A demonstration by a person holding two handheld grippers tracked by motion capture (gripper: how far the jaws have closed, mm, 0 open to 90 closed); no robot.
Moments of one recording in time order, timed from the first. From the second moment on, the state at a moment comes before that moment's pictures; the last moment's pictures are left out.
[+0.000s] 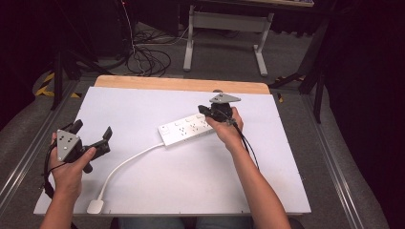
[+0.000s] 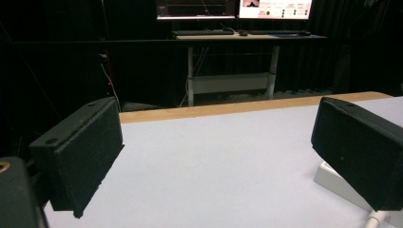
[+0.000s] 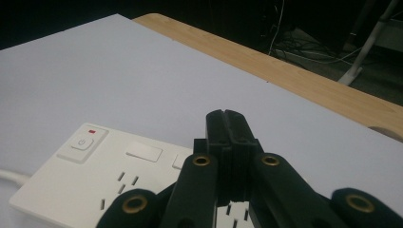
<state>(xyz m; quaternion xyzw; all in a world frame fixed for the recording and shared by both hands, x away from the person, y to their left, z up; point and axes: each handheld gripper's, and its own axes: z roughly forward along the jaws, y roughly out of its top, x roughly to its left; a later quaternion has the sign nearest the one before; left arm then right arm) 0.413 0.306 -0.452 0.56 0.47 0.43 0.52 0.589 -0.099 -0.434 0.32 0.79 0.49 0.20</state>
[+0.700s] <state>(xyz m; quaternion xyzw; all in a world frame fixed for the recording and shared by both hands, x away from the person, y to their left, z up) 0.413 0.307 -0.451 0.57 0.47 0.43 0.52 0.600 -0.085 -0.450 0.32 0.80 0.47 0.19</state>
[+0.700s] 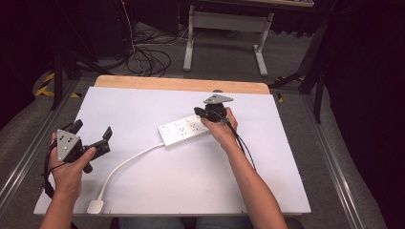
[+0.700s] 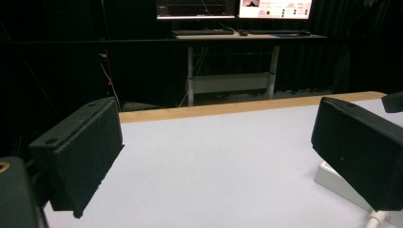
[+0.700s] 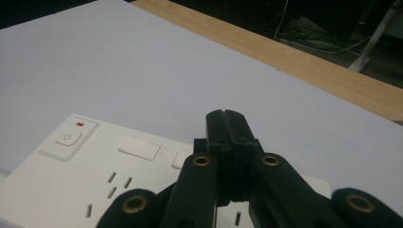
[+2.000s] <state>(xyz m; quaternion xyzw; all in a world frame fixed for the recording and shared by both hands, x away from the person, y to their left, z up) 0.415 0.305 -0.452 0.57 0.47 0.43 0.52 0.614 -0.084 -0.473 0.34 0.82 0.43 0.20</state>
